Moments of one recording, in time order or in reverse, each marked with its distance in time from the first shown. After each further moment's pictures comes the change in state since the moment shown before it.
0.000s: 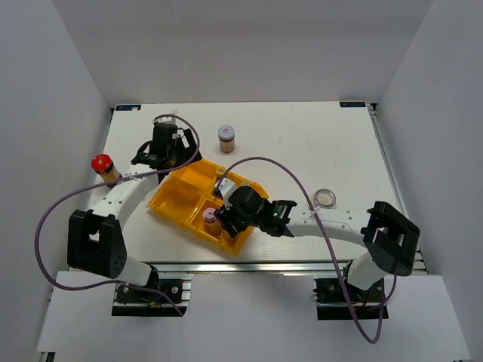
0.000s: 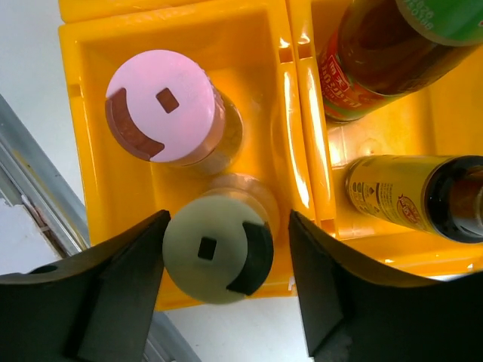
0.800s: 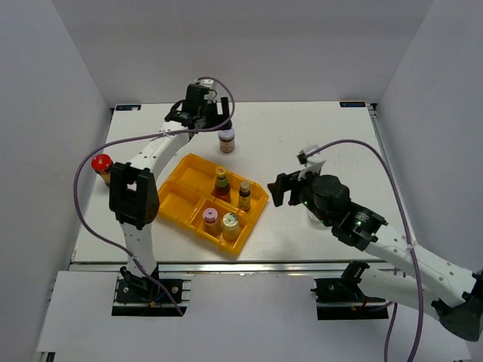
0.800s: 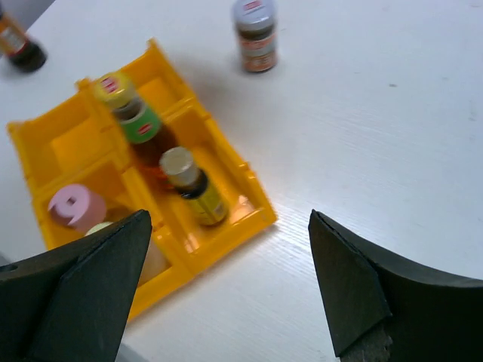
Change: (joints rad) left arm -0.081 0.489 0.639 -0.087 0.126 0.167; right arm -0.203 -0.647 -0.165 -0.071 0.216 0.084
